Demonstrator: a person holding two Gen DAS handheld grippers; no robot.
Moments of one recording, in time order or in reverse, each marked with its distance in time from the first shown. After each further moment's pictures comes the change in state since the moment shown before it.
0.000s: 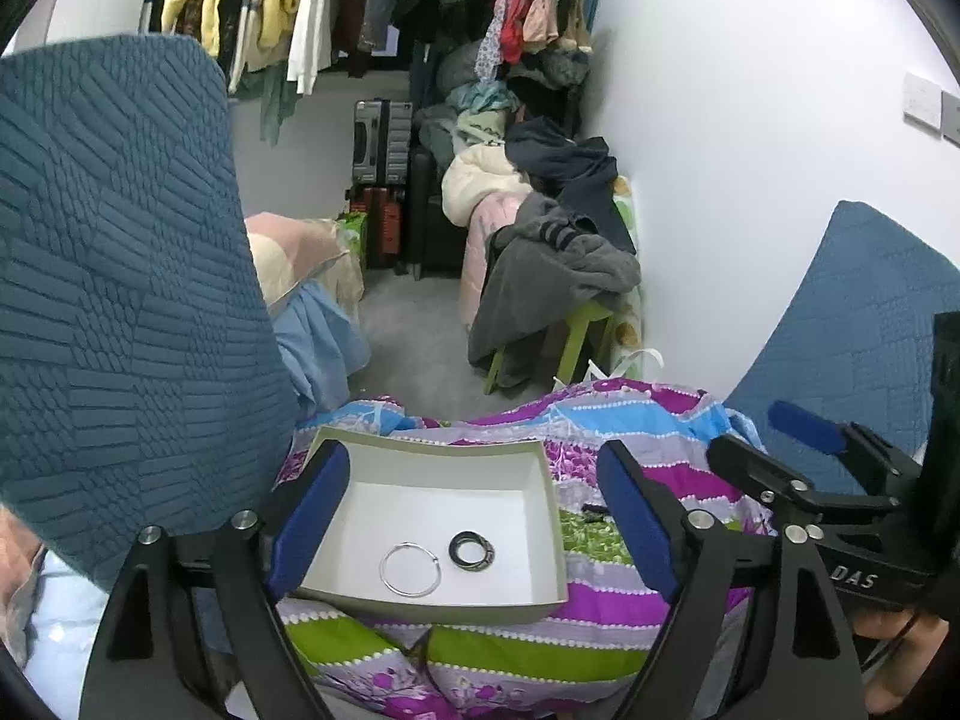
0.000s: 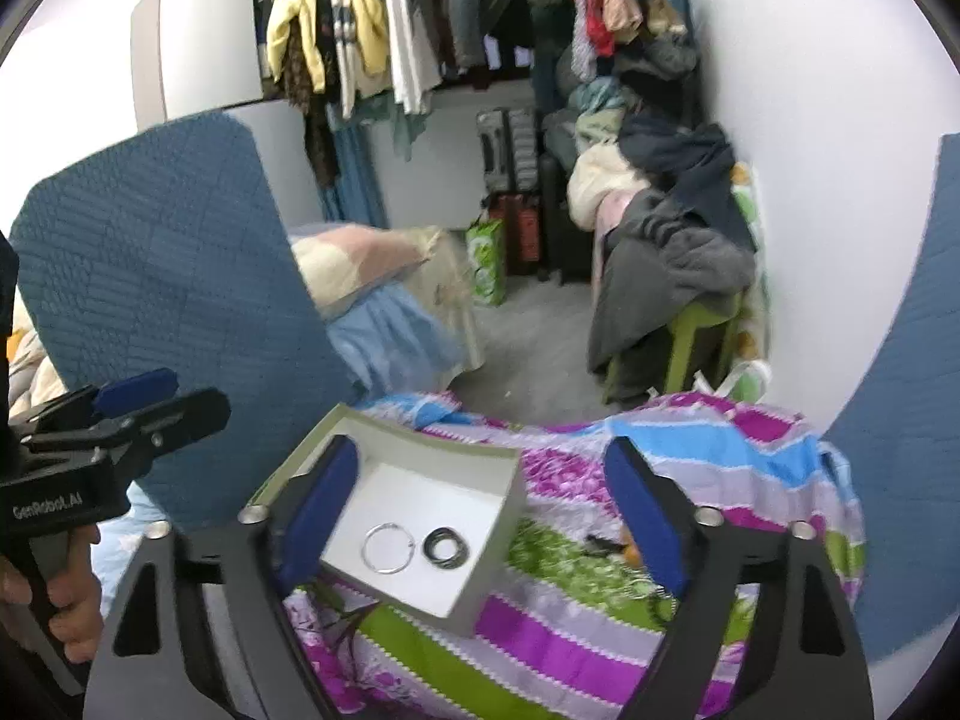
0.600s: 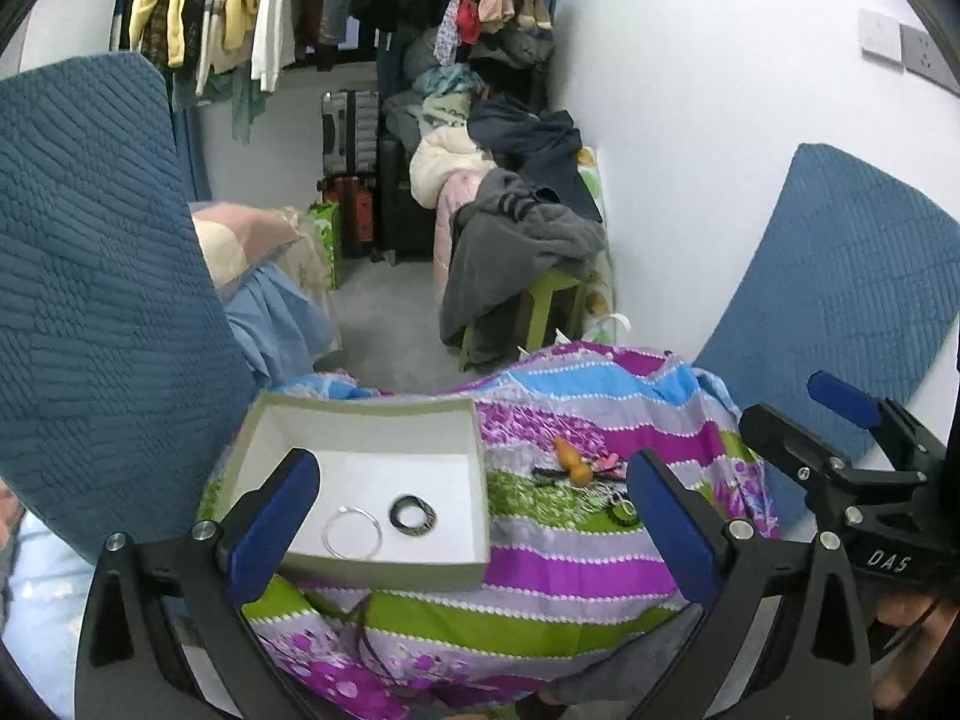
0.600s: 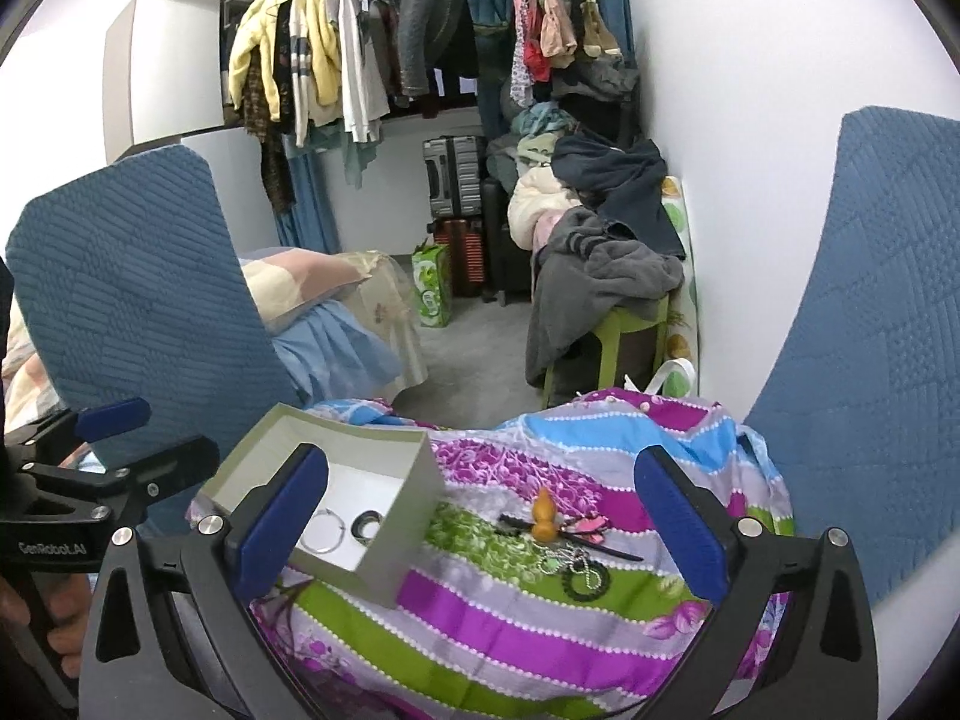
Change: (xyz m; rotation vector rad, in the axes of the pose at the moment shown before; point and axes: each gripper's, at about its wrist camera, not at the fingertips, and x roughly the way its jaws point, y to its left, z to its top) left arm 0.003 -0.071 -0.039 0.053 0.046 -0.027; right arm -0.046 -0.056 -0.042 0.026 -0.051 -0.097
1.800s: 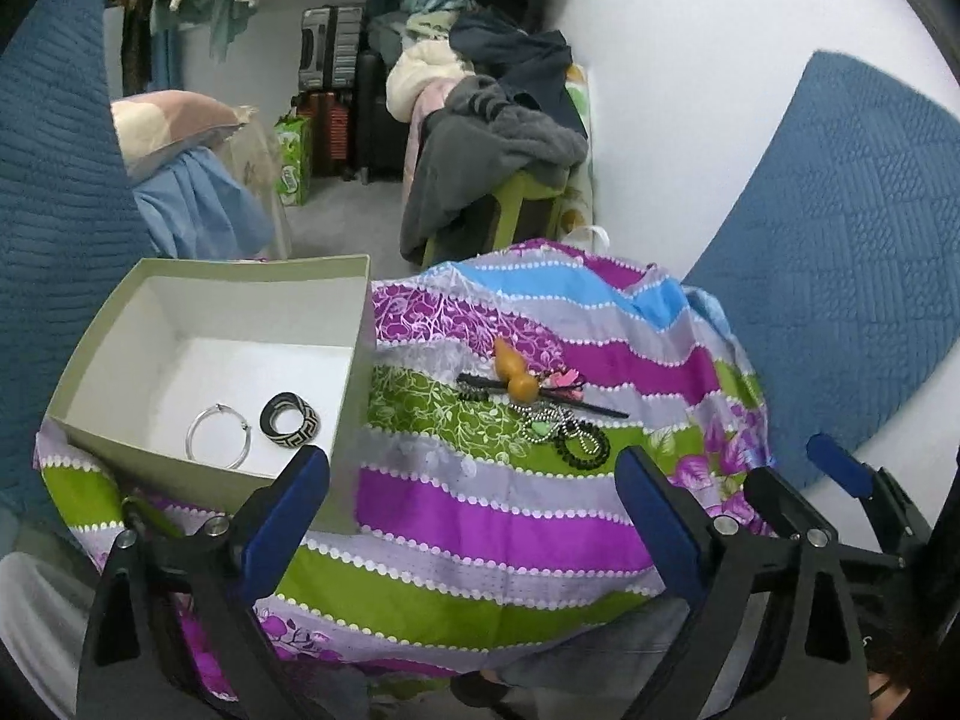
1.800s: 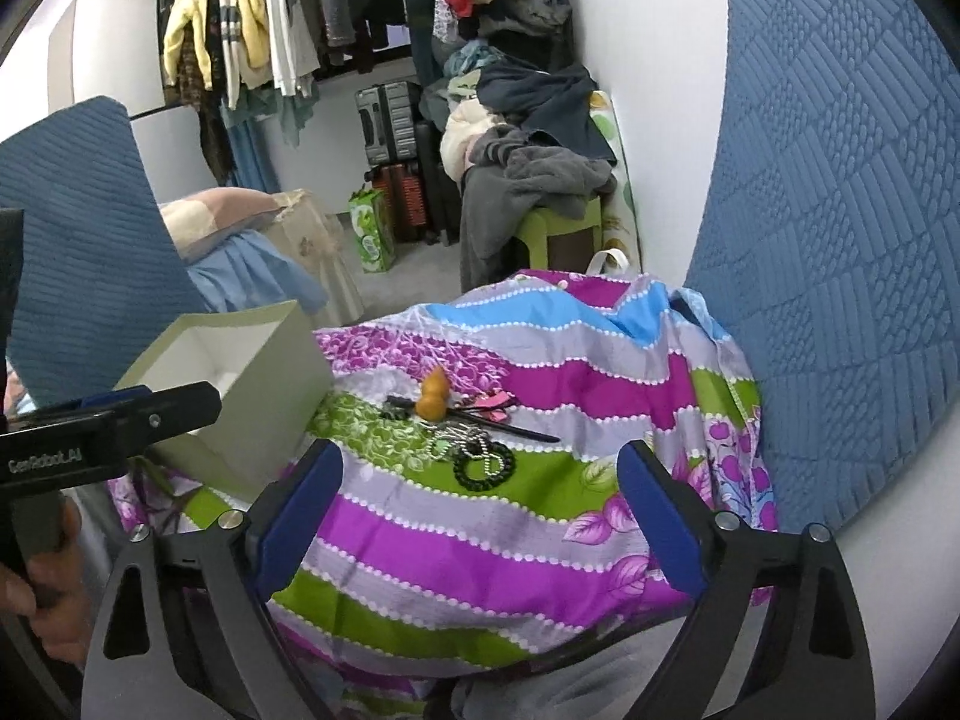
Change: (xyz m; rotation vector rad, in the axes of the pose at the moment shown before) left arm 0.110 -0.062 -0.072 -0.049 0.150 -0.045; right arm 0.032 -0.089 -0.114 0.088 0.101 -0.081
